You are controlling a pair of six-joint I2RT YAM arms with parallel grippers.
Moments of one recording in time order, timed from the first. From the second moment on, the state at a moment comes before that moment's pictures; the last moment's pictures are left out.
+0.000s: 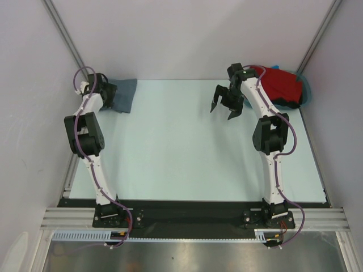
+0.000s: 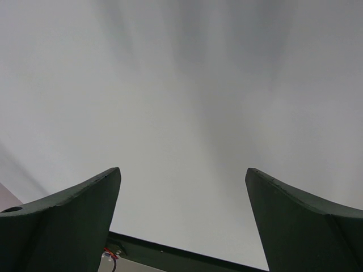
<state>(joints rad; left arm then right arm) 0.20 2.23 1.82 -0.33 -0.05 -1.12 0.24 2.35 2.34 -1.26 -0.24 0.53</state>
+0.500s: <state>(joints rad) 0.21 2.29 1.90 -0.48 -0.05 -1.18 0.24 2.35 2.34 -1.26 -0.24 0.53</state>
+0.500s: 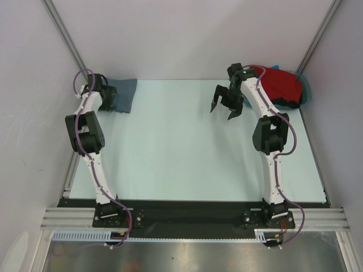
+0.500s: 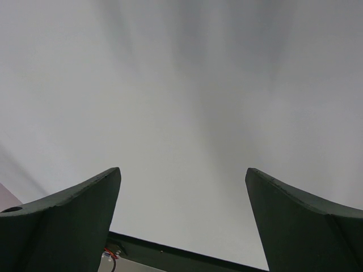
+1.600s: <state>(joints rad) 0.02 1.86 1.76 -0.46 -0.03 -0.88 0.29 2.29 2.27 -1.23 -0.19 0.51</state>
